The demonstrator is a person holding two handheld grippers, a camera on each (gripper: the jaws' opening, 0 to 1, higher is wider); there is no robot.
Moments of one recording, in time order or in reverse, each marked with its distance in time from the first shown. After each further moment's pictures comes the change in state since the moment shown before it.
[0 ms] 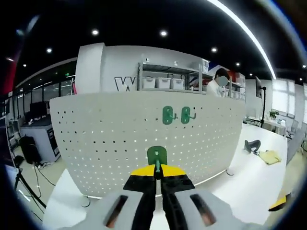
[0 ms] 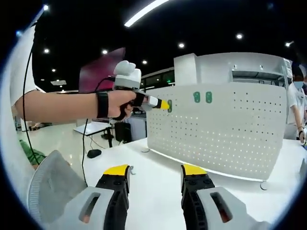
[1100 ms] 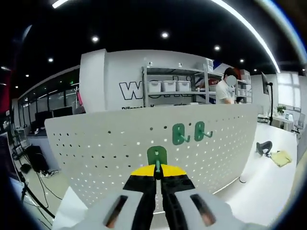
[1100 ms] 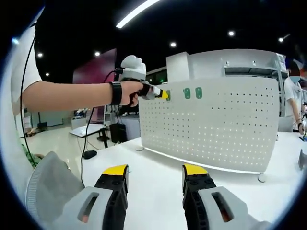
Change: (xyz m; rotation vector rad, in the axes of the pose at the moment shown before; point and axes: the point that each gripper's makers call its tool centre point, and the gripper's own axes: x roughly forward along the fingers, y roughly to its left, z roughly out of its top) left arm 0.043 0.008 0.038 0.054 -0.030 0.067; right arm -0.008 -0.017 -0.010 0.043 0.006 -0.051
